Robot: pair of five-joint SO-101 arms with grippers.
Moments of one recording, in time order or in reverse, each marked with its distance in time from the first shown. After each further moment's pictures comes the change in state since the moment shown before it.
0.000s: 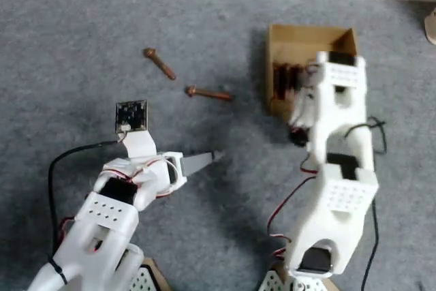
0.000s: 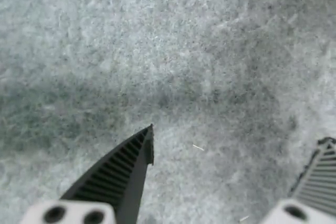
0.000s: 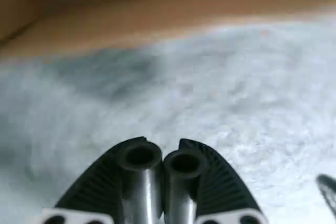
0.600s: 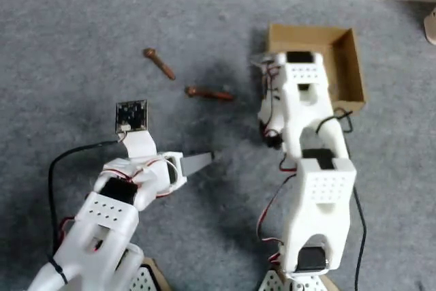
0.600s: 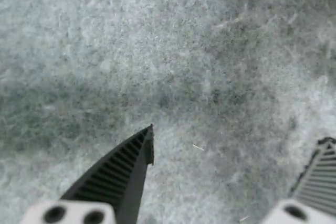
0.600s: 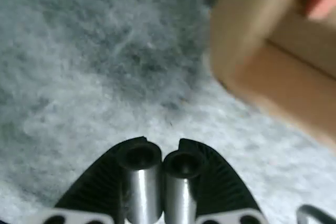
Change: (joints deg) left arm 0.0 0.0 0.0 0.0 0.0; right arm -8.7 6.9 -1.0 -4.2 20.6
